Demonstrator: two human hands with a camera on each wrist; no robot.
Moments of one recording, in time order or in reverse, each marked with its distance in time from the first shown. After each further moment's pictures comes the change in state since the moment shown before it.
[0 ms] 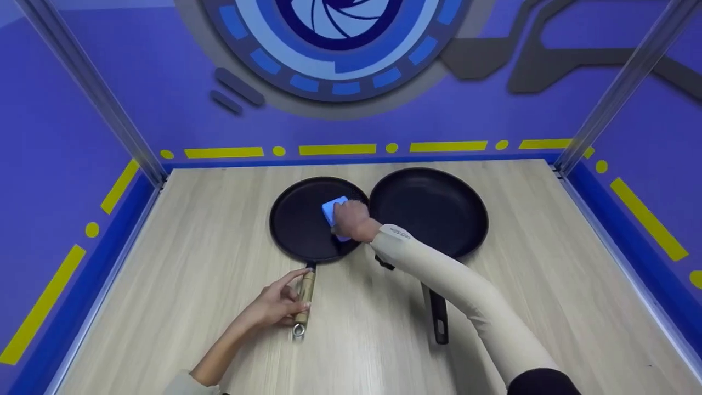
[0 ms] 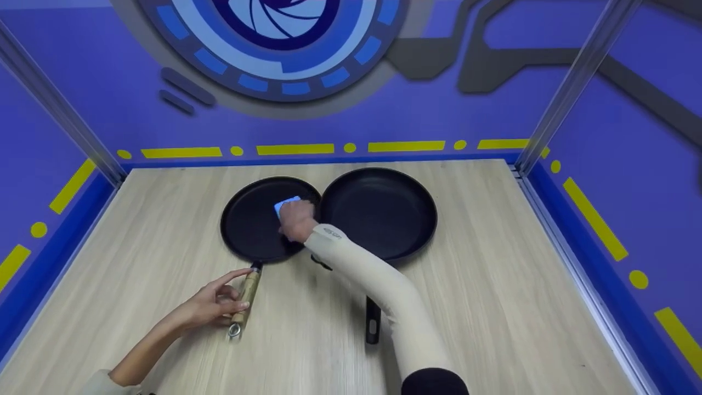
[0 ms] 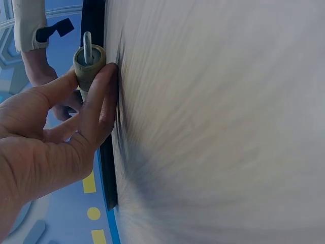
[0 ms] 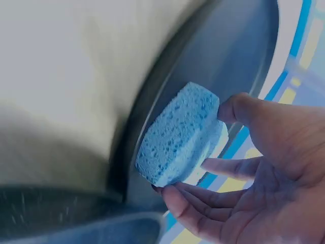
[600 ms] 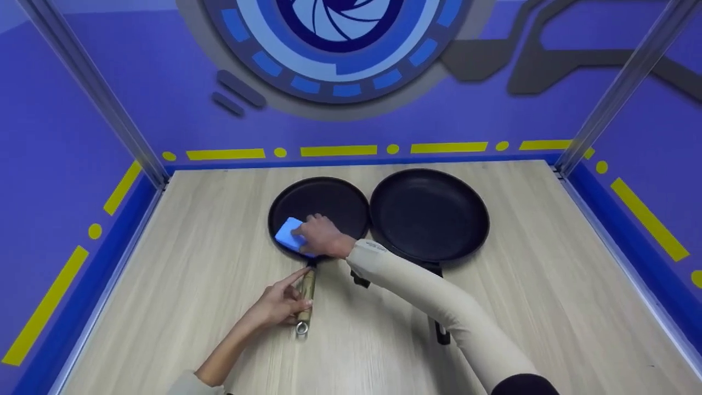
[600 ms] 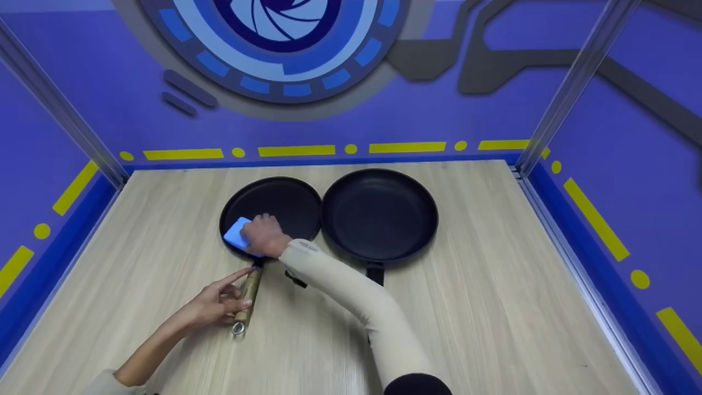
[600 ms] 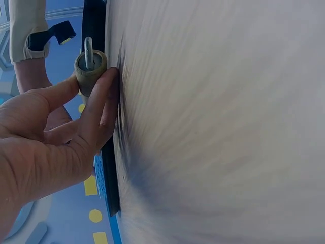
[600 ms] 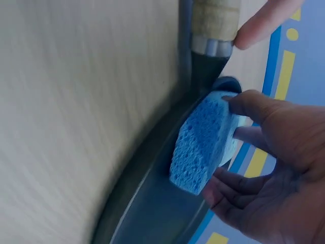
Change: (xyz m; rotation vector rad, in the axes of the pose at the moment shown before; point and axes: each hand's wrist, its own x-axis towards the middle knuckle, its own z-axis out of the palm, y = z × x) left_hand 0.005 0.001 0.008 0.037 0.102 -0.033; right_hand -0.005 -0.062 0.007 0.023 0.043 -0.363
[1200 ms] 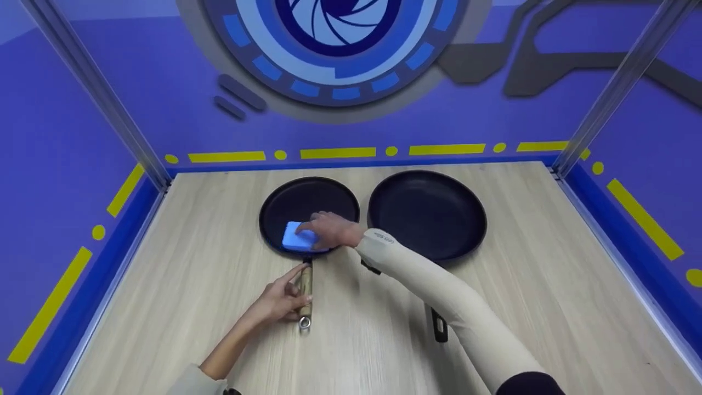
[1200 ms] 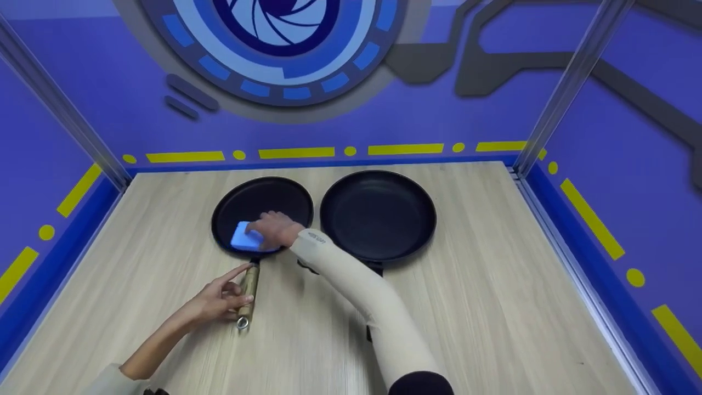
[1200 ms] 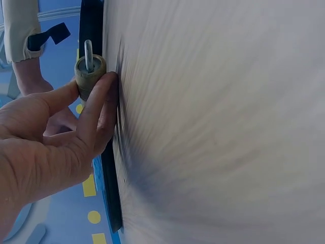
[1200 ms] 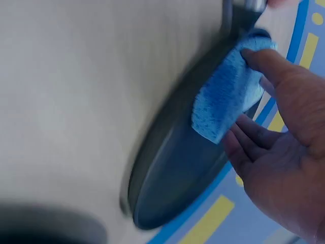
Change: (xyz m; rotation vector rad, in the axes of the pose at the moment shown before) left_hand 0.004 0.004 -0.001 0.040 0.040 -0.013; right_hand -0.005 0.032 -0.012 0.036 -0.141 -0.088
